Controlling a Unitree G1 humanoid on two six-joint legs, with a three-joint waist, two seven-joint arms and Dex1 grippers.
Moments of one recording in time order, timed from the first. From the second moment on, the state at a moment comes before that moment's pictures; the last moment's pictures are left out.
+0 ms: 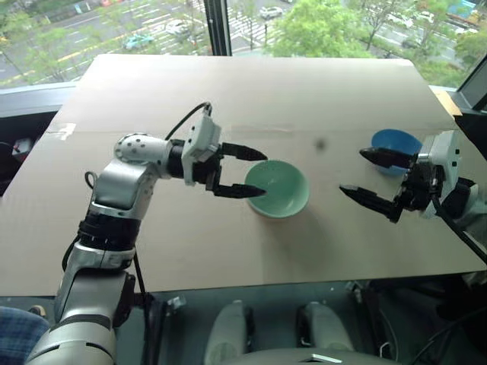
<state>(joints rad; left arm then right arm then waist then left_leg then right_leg) -0.65 0.68 -0.03 0.04 -0.51 0.35 -1.41 -0.22 -0.82 -0.20 -0.48 0.63 0.65 0.73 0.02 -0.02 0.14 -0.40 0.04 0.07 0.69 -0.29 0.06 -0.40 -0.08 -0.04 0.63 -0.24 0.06</state>
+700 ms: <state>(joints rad) -0.55 0.86 0.16 0.21 -0.51 0.18 -1.46 -0.53 -0.86 0.12 0.27 0.05 0.31 0.74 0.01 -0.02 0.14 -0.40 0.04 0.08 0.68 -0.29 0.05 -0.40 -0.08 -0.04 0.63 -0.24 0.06</state>
